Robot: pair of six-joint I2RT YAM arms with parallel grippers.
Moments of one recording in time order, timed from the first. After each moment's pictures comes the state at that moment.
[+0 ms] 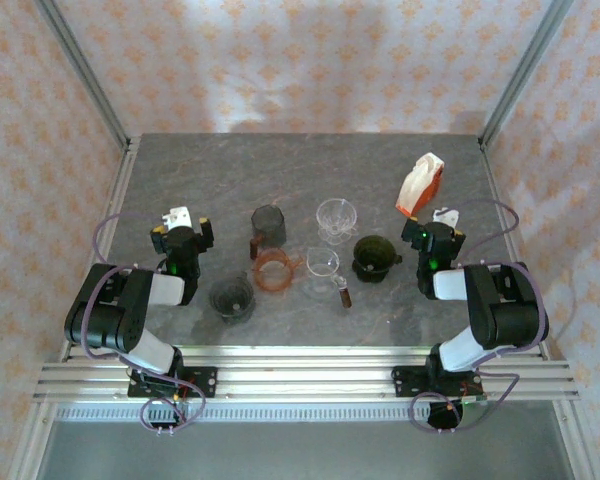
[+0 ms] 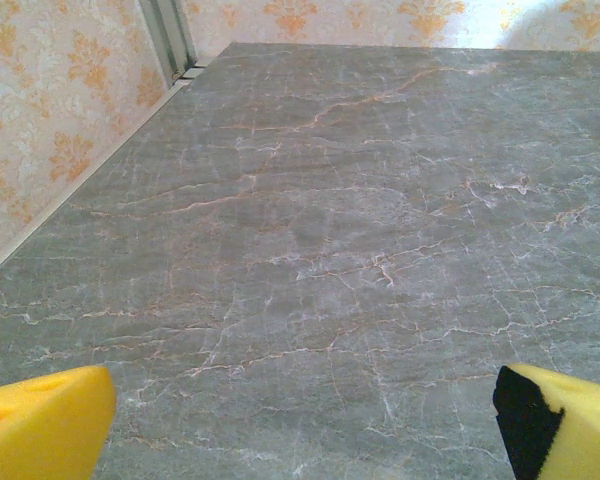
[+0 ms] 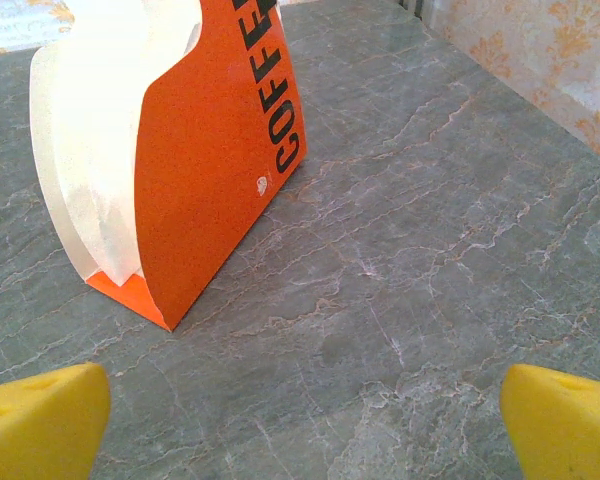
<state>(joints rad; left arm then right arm) -0.07 1.54 0.36 0.80 -0.44 -0.08 0.06 1.54 0.39 0.71 0.34 0.20</state>
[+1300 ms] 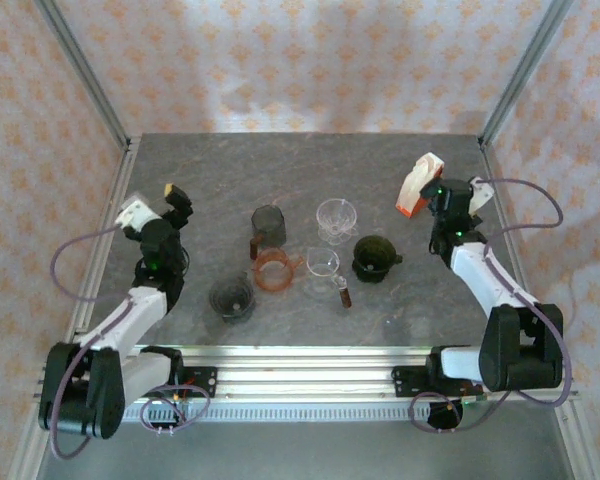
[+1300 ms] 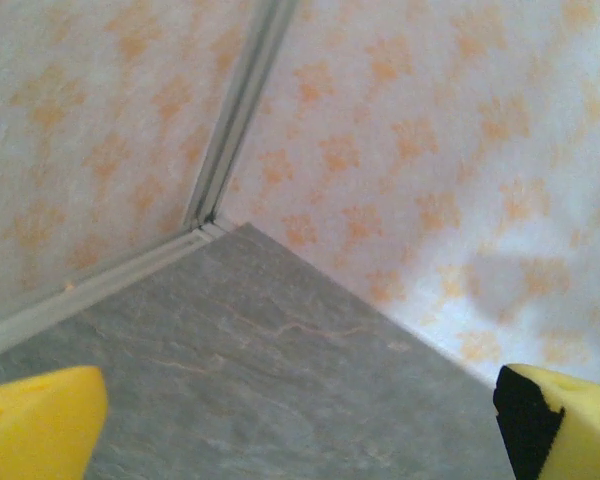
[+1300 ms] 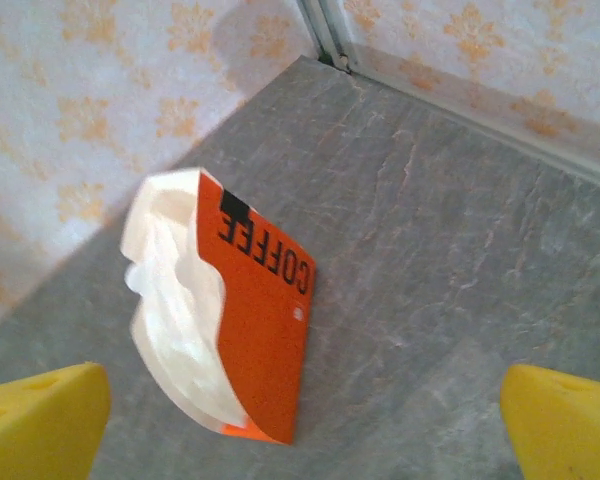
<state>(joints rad) -0.05 1.05 0.44 0.52 -0.56 -0.58 0.03 1.29 0.80 -0.03 0.37 0.72</state>
